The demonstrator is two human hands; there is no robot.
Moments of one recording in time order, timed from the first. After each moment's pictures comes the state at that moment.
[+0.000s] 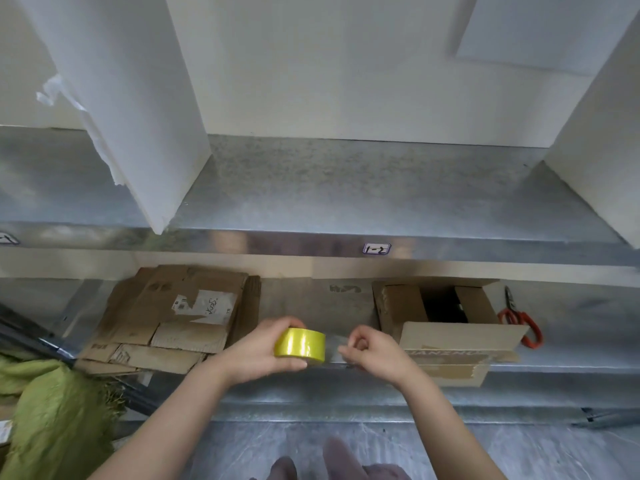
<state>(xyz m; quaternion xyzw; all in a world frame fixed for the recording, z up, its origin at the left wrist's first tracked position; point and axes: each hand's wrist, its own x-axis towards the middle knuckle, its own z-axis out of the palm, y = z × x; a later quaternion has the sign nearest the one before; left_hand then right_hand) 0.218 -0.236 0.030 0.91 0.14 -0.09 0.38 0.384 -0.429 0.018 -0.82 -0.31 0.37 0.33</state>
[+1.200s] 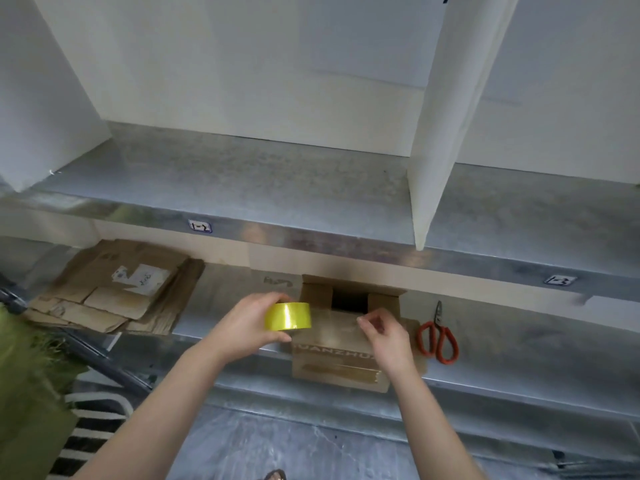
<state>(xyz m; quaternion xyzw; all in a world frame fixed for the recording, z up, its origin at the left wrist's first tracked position) 0.343 -0.399 0.076 0.93 0.25 0.06 0.27 0.532 -0.586 0.035 -0.81 -0.26 0.23 0.46</state>
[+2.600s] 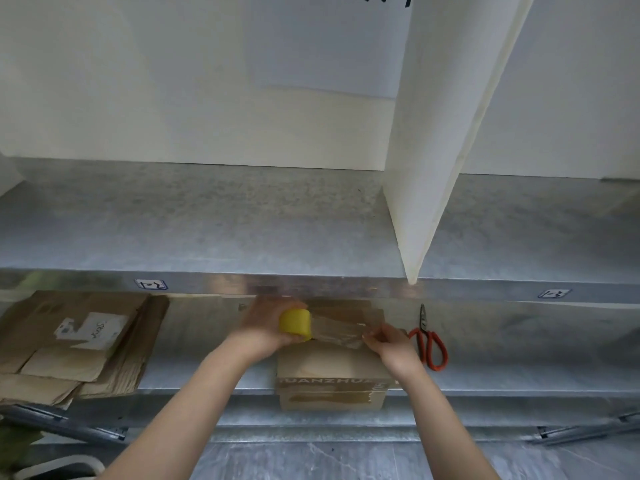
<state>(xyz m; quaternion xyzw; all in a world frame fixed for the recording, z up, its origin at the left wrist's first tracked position) 0.425 -0.377 0.076 0.91 0.27 -0.01 0.31 0.581 -0.582 0.021 -0.84 -0.17 0.31 0.41</state>
